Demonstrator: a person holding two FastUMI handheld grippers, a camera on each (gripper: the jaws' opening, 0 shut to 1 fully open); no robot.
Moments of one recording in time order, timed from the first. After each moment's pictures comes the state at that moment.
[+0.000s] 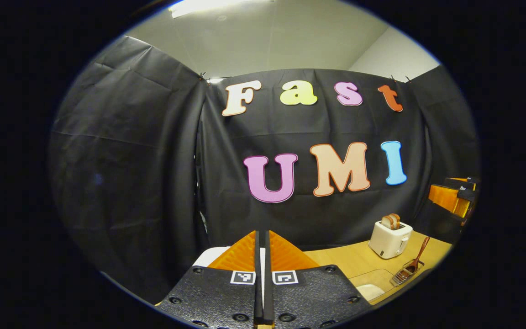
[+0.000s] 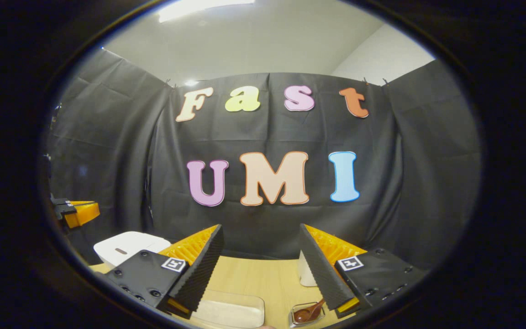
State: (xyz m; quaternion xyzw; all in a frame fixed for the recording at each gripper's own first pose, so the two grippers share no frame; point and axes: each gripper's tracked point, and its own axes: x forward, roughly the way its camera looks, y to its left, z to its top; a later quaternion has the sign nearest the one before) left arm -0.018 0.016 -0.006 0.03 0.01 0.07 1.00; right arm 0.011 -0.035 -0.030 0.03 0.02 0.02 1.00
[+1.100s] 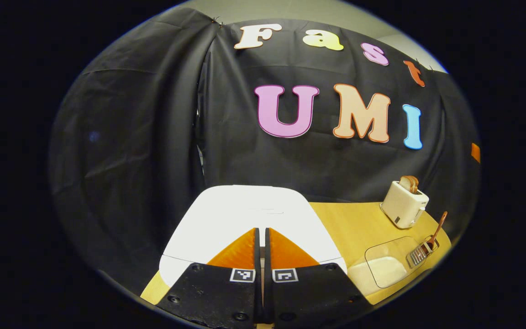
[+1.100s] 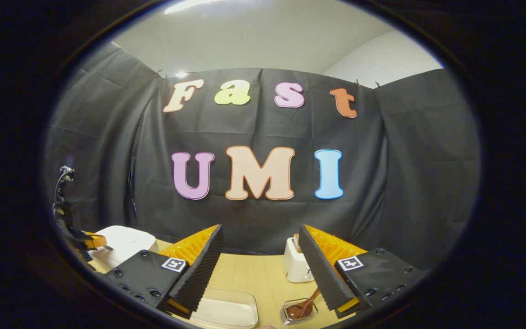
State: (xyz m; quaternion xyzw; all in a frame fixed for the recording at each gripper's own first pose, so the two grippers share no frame) left arm 0.019 0.077 -0.168 -0.04 0.20 0.06 0.98; right arm 0.008 -0.040 -0.039 0.01 0.04 -0.03 1.00
